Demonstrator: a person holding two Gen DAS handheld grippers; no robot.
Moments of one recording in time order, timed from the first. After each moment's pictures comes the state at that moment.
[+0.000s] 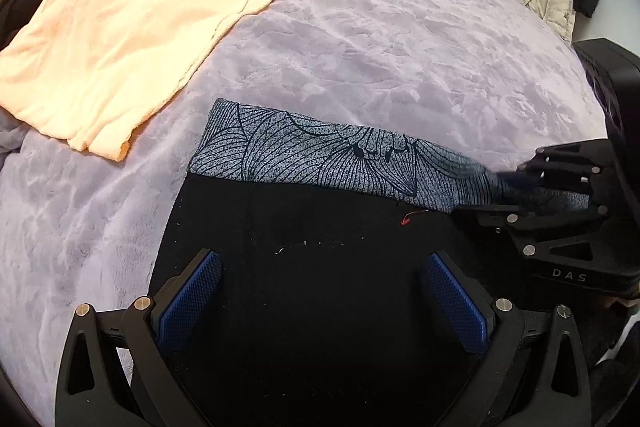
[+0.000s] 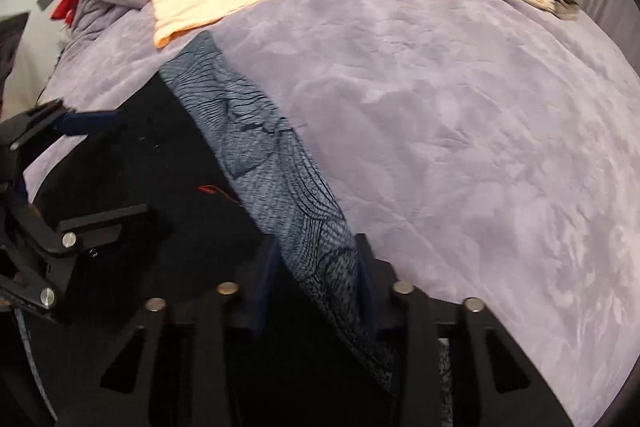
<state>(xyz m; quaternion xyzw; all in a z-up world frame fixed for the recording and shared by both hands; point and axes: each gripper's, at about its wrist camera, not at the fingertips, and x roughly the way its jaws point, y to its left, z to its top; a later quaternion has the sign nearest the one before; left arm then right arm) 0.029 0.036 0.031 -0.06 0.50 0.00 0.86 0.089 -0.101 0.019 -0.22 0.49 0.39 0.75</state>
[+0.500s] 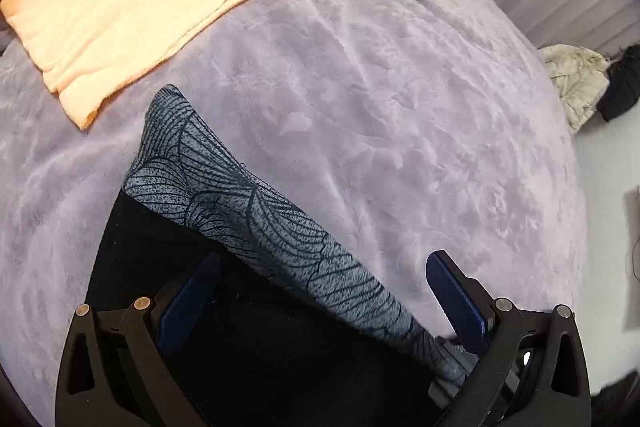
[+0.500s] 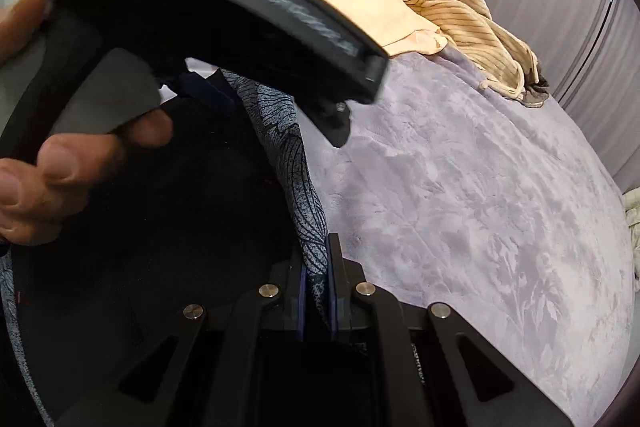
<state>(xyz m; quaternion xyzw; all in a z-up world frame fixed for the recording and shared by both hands) 0.088 0.043 0.042 -0.24 0.56 0.04 0.79 -0.008 -0.093 0.061 -0.29 0.36 0.34 0.82</state>
